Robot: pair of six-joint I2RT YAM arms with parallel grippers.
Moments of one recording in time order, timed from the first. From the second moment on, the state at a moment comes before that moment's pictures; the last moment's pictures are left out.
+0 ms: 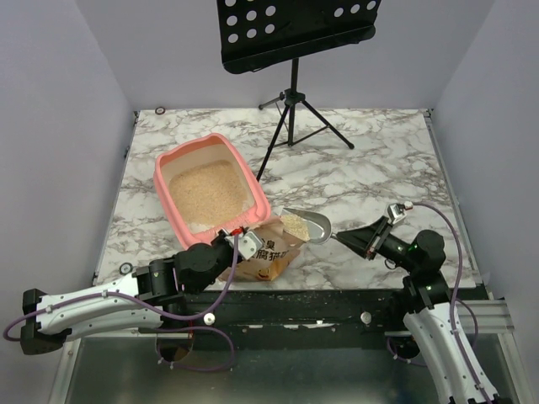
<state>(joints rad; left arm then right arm) -1.28 0.56 0.54 -0.21 -0.55 0.28 0.15 0.30 0.20 0.02 -0.78 1.30</state>
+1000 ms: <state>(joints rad) -1.28 0.55 0.55 -0.24 -0.57 0.24 0.27 1.06 0.83 -0.03 -0.65 1.07</state>
